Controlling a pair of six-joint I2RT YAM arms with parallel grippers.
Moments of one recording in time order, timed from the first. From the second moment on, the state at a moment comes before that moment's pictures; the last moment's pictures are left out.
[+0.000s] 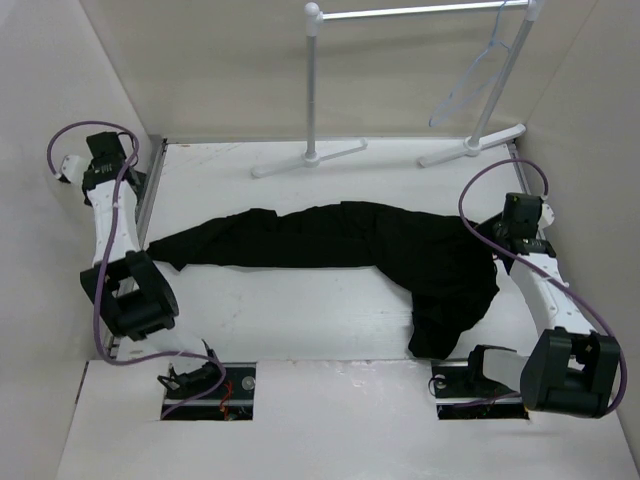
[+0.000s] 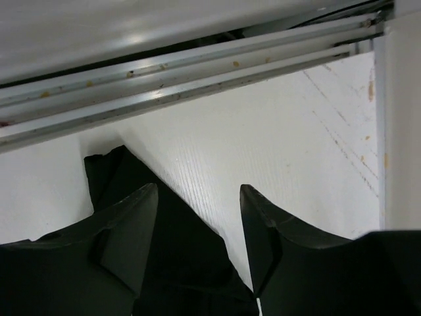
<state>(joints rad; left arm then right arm) 0.40 1.70 1.55 -0.74 -0.31 -0.93 -0.14 1.17 0.78 -0.33 0.11 0.86</state>
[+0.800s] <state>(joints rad) 0.34 1.35 0.77 -0.47 -0.01 -1.09 0.09 1.02 0.62 -0.28 0.12 0.89</state>
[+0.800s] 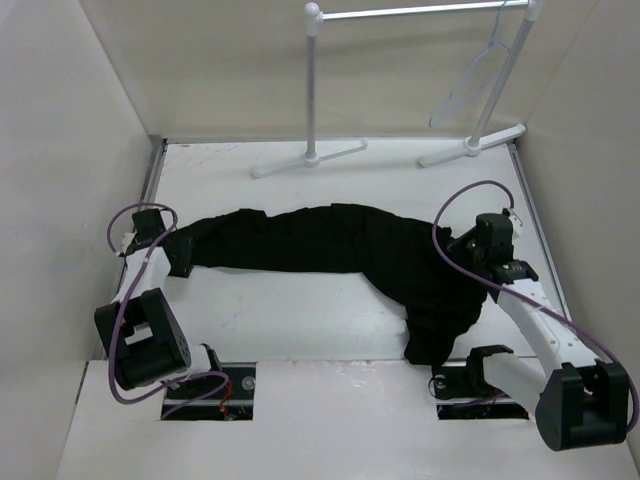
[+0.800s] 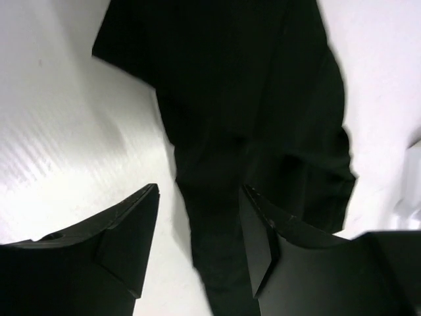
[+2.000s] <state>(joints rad) 0.41 1.47 0.97 -0.30 -0.04 -1.20 -0.01 0.97 0.60 -0.33 0.12 0.86</state>
